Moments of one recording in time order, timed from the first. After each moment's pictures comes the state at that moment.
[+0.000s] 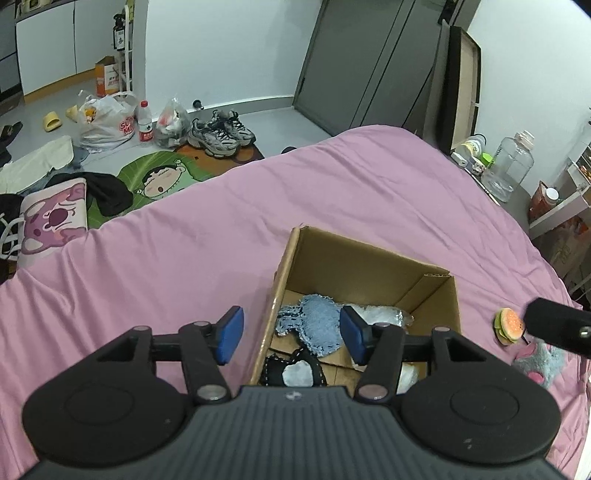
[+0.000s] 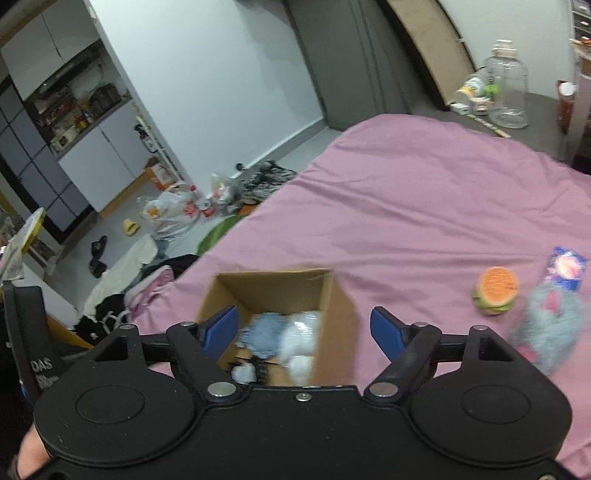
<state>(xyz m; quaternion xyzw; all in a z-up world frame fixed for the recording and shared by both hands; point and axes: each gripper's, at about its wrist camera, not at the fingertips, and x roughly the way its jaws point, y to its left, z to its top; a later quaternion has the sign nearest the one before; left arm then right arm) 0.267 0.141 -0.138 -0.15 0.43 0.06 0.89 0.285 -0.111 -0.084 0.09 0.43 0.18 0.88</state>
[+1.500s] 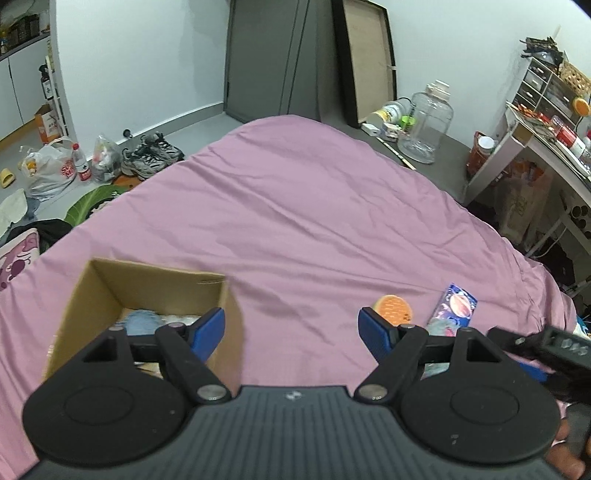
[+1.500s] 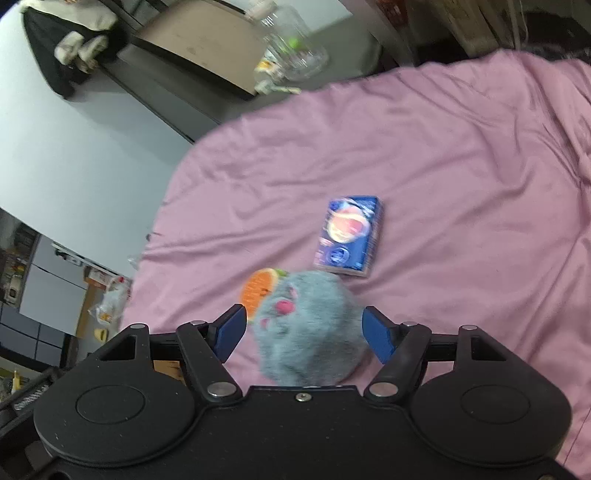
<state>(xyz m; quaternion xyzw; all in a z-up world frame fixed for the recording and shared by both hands) 0.305 -0.049 -0.098 -0.08 0.43 0.00 0.90 0.322 -0.342 -0.177 0.31 0.47 0.04 0.83</state>
